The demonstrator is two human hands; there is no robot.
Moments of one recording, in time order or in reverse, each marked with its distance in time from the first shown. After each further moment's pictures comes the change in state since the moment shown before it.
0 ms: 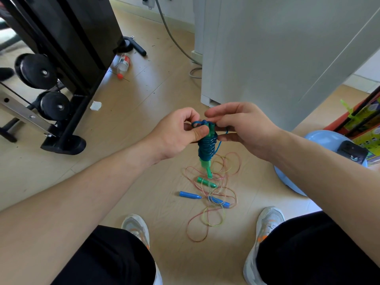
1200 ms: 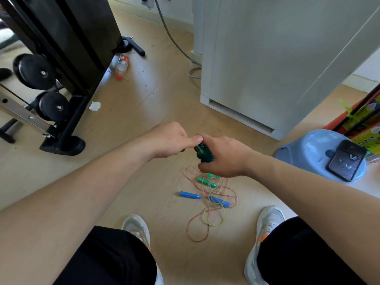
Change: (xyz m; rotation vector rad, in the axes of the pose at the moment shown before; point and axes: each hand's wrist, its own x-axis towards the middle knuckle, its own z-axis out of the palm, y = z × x) left_hand 0.002 -0.001 -0.016 0.583 -0.101 -0.415; right_hand 0.006 0.048 0.027 -1.077 -0.261 -0.233
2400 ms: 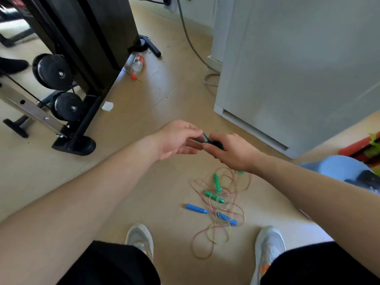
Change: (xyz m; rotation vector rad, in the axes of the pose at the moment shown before) left_hand 0.058 -0.018 -0.044 -0.836 -0.088 -0.028; right_hand 0.080 0.020 -0.030 0.171 0.088 0.021
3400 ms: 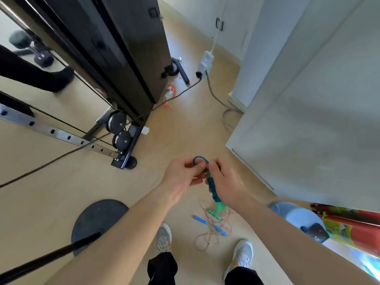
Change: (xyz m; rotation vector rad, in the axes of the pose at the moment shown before) left_hand -0.117 0.344 -0.047 -0.279 0.333 -0.196; right_hand 0.050 -0.240 -0.303 0.794 -0.078 0.465
